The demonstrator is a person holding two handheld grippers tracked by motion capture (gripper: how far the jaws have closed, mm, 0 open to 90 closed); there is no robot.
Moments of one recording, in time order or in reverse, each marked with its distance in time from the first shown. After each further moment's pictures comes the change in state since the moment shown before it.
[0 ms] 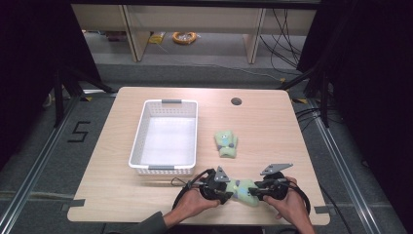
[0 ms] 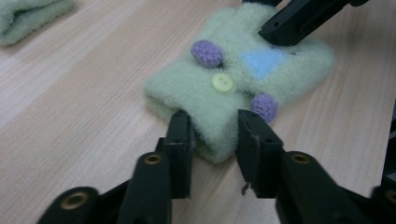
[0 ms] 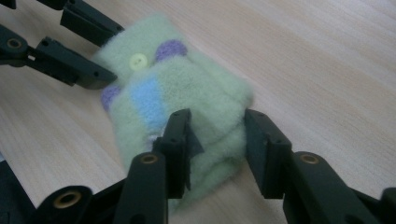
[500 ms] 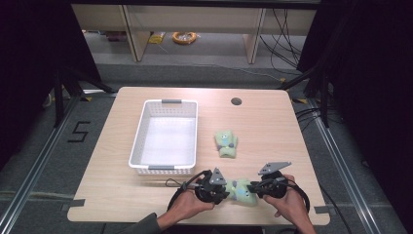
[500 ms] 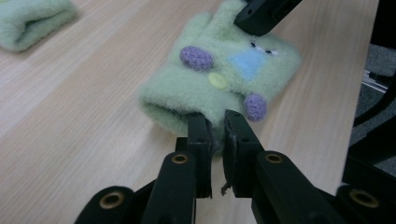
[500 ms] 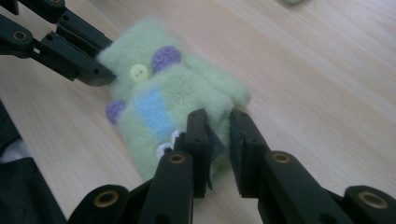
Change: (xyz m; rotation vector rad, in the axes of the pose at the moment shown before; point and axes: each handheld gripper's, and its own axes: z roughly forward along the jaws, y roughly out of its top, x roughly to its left) left arm -0.004 -0.005 -0.021 -0.044 -0.019 -0.003; right arm 0.008 0.010 -0.006 -0.030 0.031 -0.060
